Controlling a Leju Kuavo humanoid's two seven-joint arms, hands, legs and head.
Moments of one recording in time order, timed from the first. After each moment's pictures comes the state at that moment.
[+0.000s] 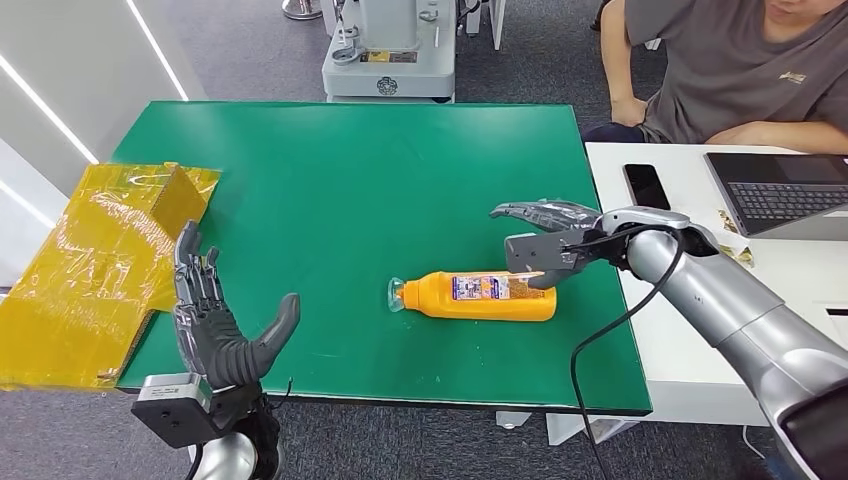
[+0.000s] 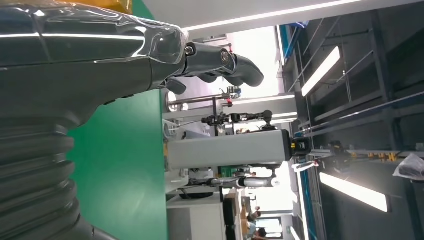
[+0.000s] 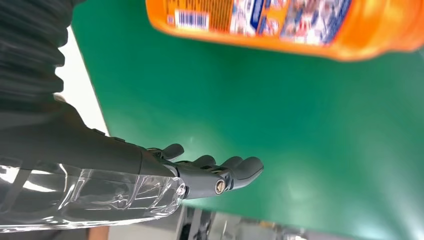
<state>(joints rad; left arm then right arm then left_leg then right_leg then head) 0.03 -0.23 -0.29 -1.54 -0.20 0.42 -0.63 -0.99 -0.45 0.97 -1.03 0.29 0.58 -0.19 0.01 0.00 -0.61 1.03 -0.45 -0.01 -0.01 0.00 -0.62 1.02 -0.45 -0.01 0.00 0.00</state>
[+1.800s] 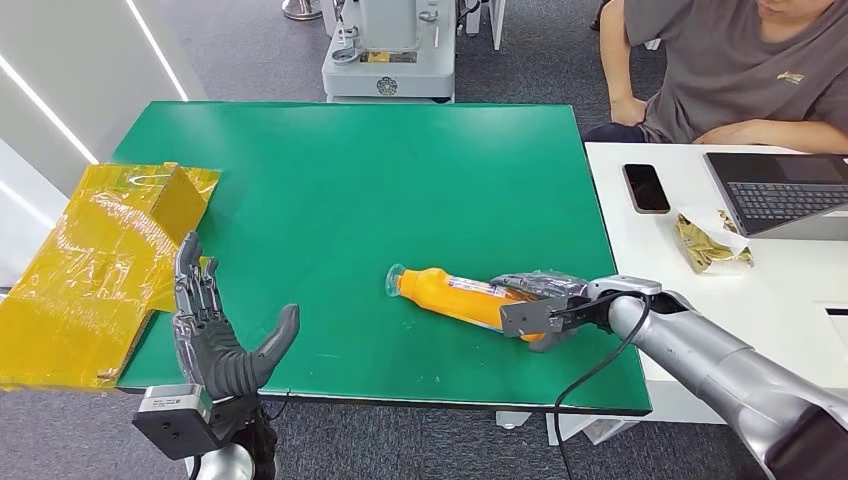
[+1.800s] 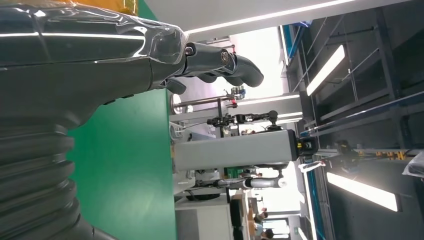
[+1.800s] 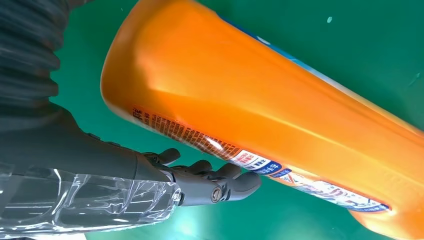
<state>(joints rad) 0.07 -0.22 -0.29 -1.56 -0.21 0.42 -0.63 -0.88 -0.45 1.18 -0.90 0.21 0.43 -0.22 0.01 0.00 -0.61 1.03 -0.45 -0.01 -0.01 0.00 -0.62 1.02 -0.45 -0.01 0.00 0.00</state>
